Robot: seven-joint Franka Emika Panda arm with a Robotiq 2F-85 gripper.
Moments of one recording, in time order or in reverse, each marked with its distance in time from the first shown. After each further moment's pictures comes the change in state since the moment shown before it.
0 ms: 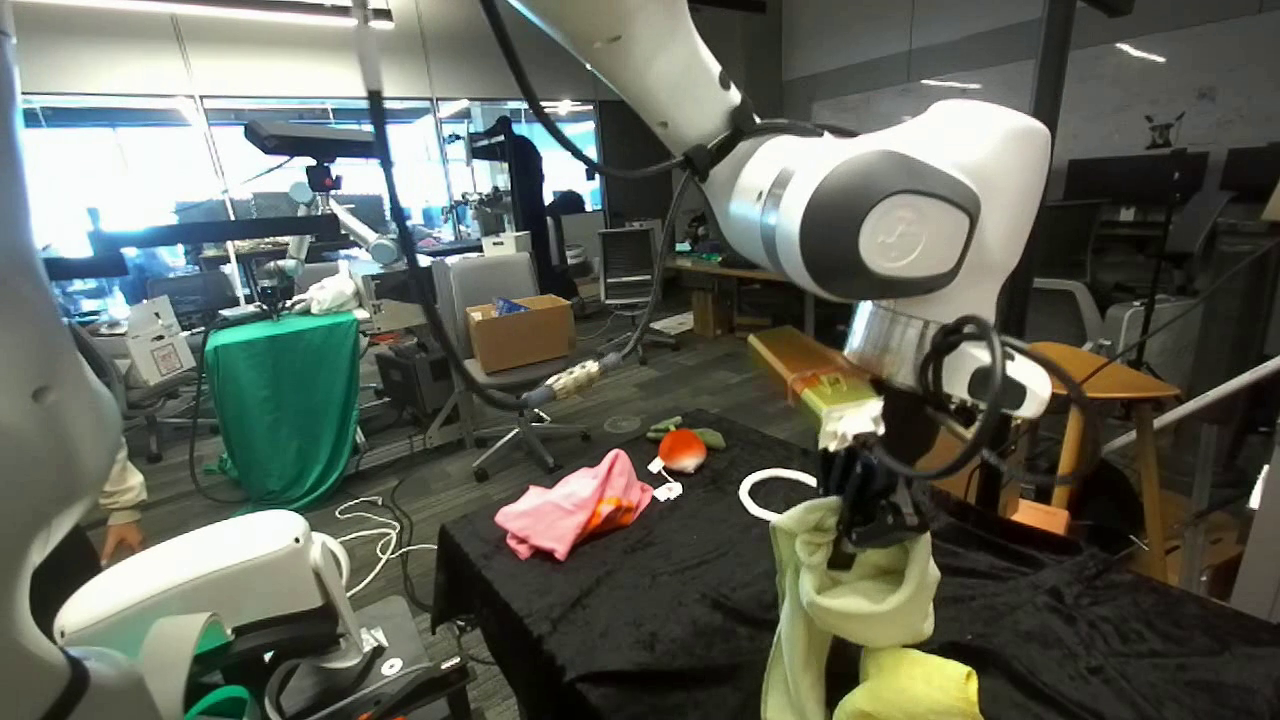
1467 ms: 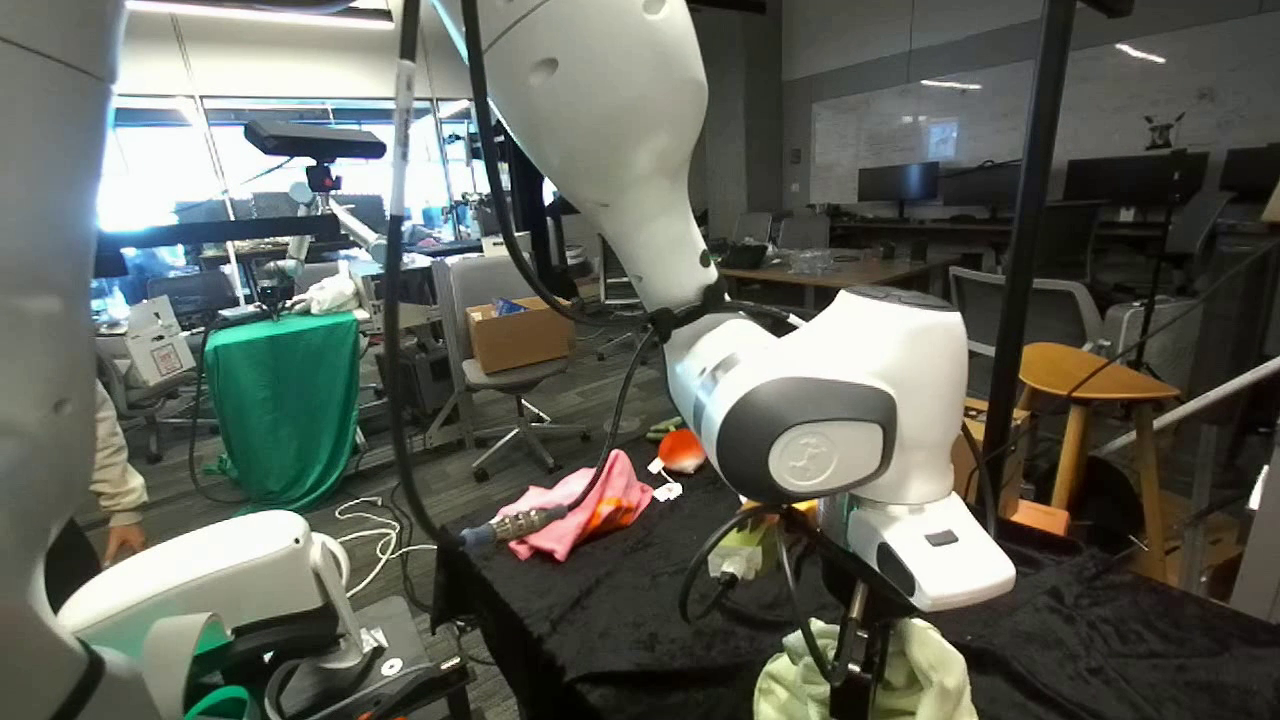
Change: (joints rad) arm 0.130 0.147 -0.141 -0.199 0.028 0.513 0.621
